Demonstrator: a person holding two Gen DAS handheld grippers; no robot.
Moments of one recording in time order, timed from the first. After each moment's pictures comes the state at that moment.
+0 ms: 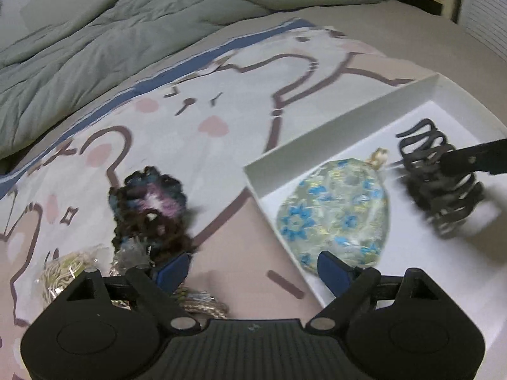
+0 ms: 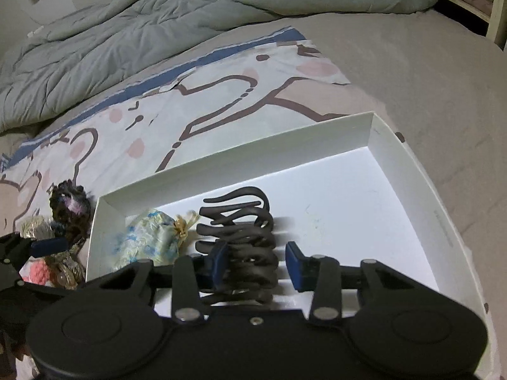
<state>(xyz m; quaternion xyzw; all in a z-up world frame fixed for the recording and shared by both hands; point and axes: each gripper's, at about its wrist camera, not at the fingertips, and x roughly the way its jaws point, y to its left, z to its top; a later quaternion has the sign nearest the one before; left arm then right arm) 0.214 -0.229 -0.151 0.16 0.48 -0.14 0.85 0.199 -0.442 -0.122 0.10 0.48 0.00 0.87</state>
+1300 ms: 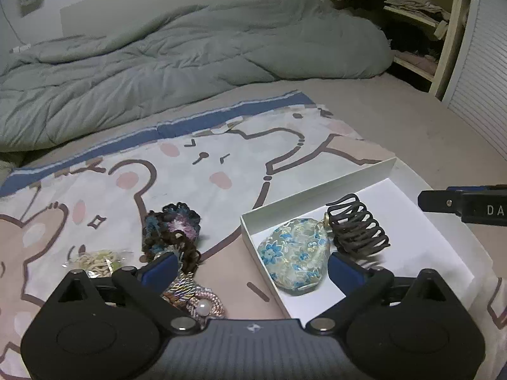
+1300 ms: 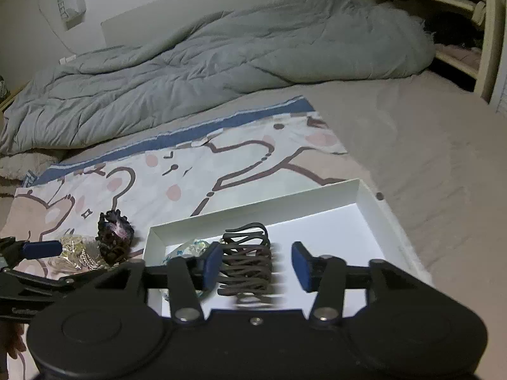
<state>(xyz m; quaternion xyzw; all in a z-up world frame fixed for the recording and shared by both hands) 0.157 -0.194 -0.054 0.06 0.41 -0.16 0.90 0.139 -0.423 -0.039 0.07 0.39 0.01 0.92</state>
